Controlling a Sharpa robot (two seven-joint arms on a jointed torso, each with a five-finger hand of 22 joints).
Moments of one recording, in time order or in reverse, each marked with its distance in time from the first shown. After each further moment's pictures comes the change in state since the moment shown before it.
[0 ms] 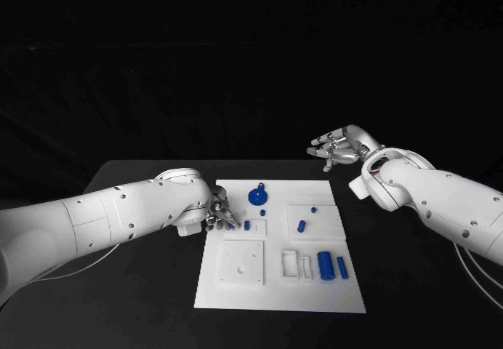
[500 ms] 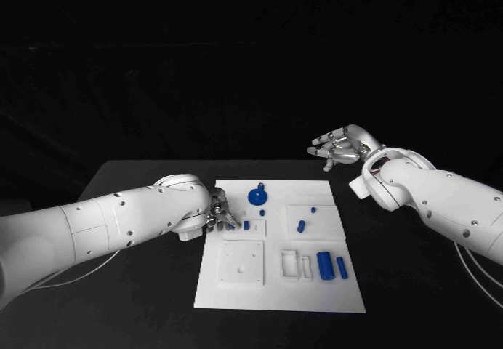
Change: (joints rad) left arm -0.024 -0.012 0.005 0.023 -0.024 -0.074 -0.004; left_hand -0.020 -0.025 0.027 0.030 0.012 0.020 0.001 0.009 -0.015 0.000 0.000 0.005 -0.011 0.007 0.001 0.000 -0.002 0.000 0.005 0.005 0.004 0.000; right arm 0.000 -0.005 0.000 0.001 -0.001 -0.004 0.000; right_hand 0.000 0.000 -0.002 -0.002 0.000 0.000 0.000 0.000 0.000 0.000 0.000 0.000 0.000 0.000 0.000 0.000 0.000 0.000 0.000 0.000 0.000 0.001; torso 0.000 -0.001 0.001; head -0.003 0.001
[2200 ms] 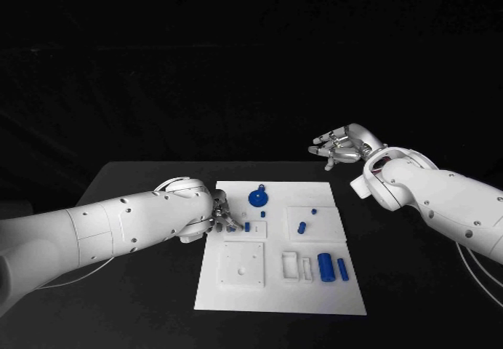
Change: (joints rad) left arm -0.006 0.013 -0.009 0.001 -0.095 -0.032 -0.037; left_hand -0.027 -0.191 -0.036 0.176 0.043 0.078 -0.048 -0.021 -0.094 -0.004 -0.008 0.019 -0.014 0.013 -0.006 0.009 0.045 0.000 0.010 -0.005 0.008 0.000; right arm 0.008 -0.003 0.000 0.006 -0.002 -0.007 -0.001; right_hand 0.000 0.000 0.002 -0.003 -0.004 0.007 0.000 0.000 0.001 0.000 0.000 0.000 0.000 0.000 0.000 0.000 0.001 0.000 0.000 0.000 0.000 0.005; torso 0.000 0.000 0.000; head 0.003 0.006
